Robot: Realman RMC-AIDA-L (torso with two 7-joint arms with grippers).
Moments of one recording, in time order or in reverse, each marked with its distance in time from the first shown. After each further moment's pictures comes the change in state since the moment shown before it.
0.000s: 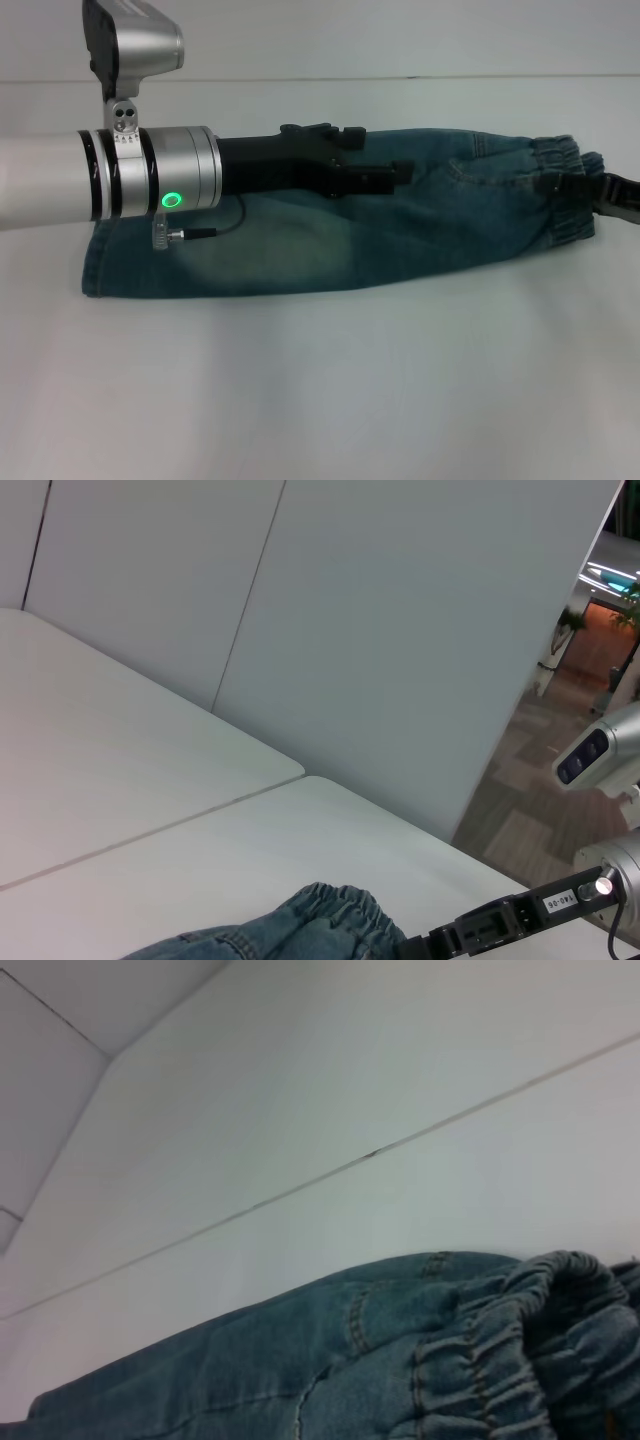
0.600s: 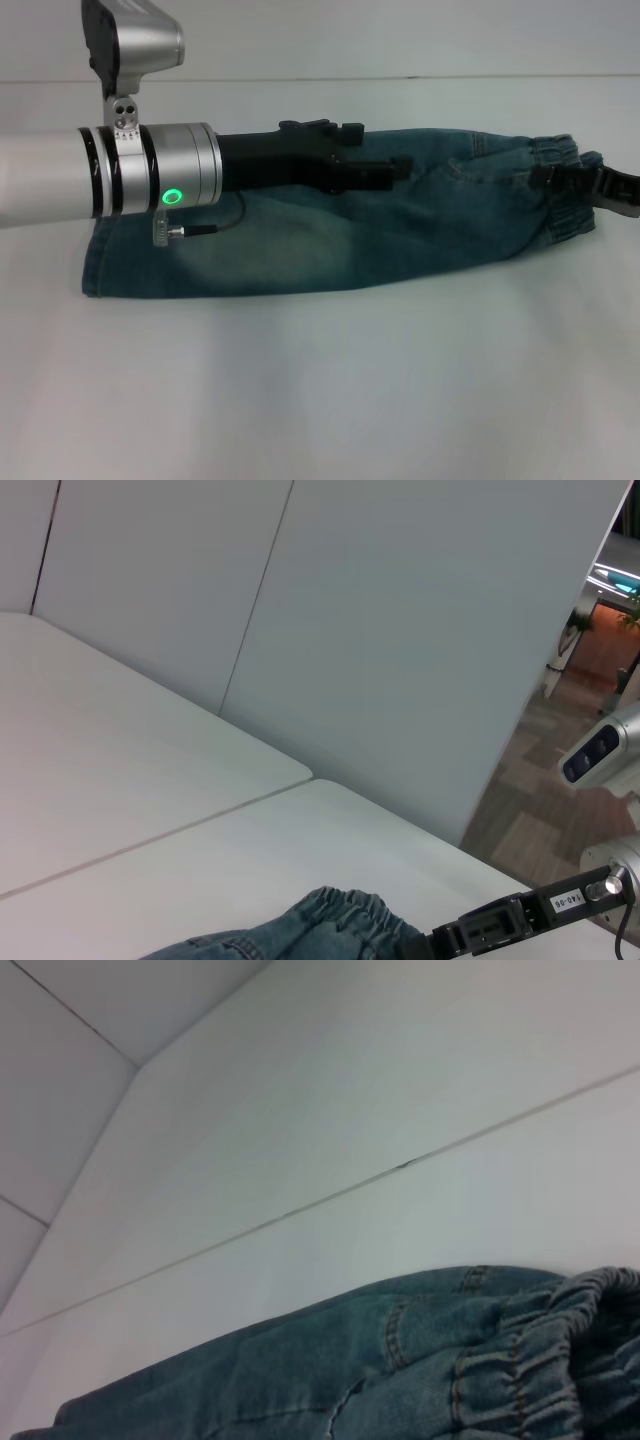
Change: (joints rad) left arm -0.003 0.000 0.000 0.000 -0.001 -0.012 0.000; right arm 0.010 0.003 -0.009 0.010 0.033 -0.001 -0.017
